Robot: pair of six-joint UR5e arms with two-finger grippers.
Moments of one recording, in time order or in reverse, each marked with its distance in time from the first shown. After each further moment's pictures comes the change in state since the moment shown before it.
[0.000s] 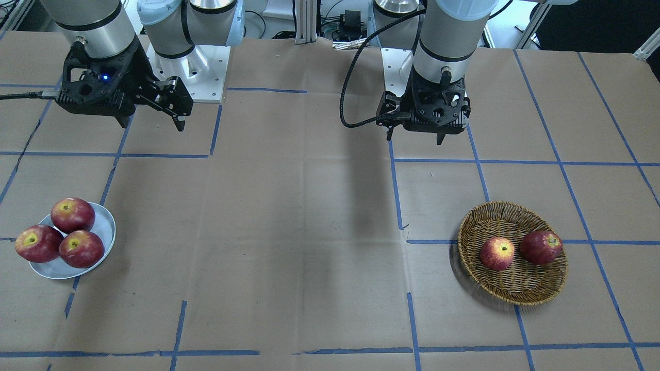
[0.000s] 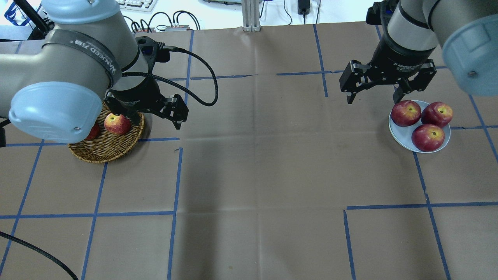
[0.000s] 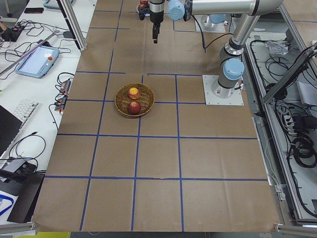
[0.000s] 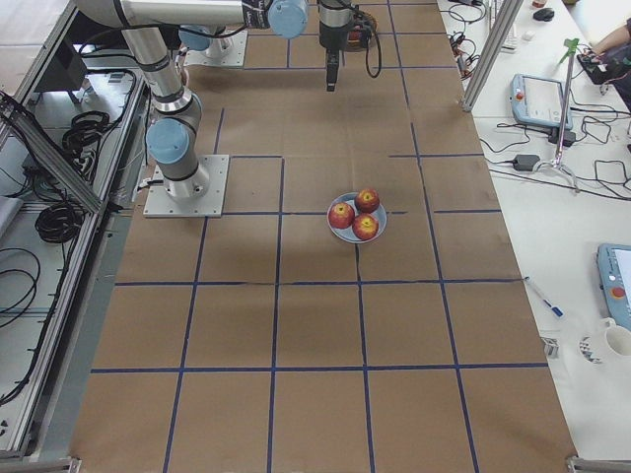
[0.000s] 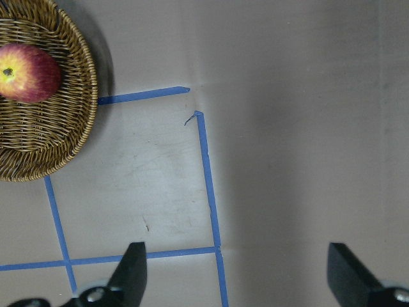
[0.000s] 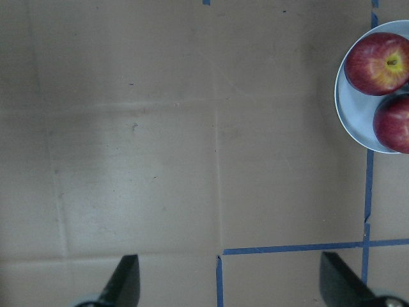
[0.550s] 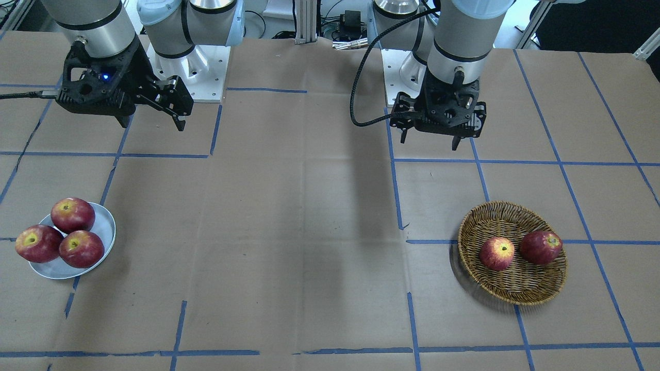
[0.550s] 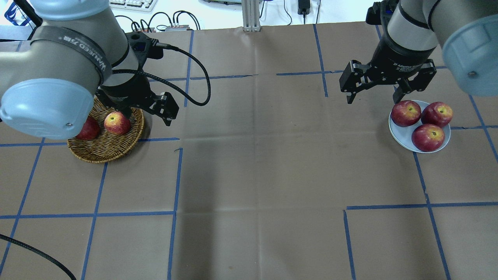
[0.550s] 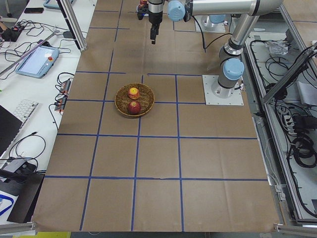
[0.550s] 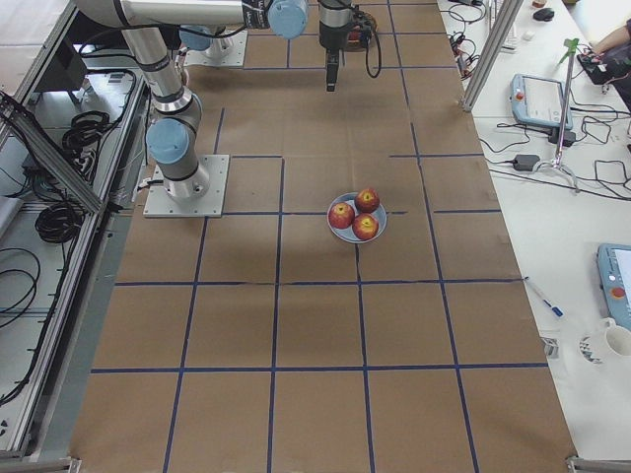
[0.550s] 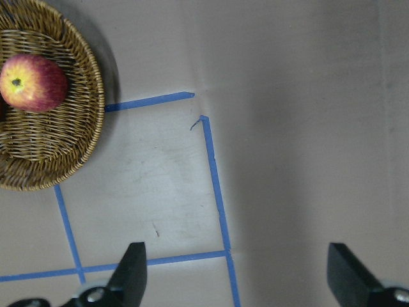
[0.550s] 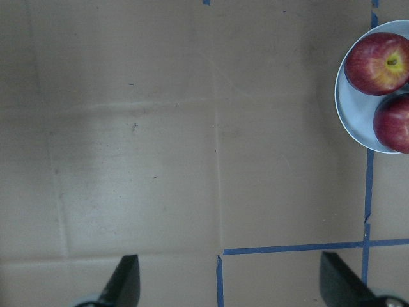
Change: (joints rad) left arm 0.059 0.000 0.002 0.031 0.041 0.175; right arm 0.001 0.000 0.000 0.000 0.000 0.001
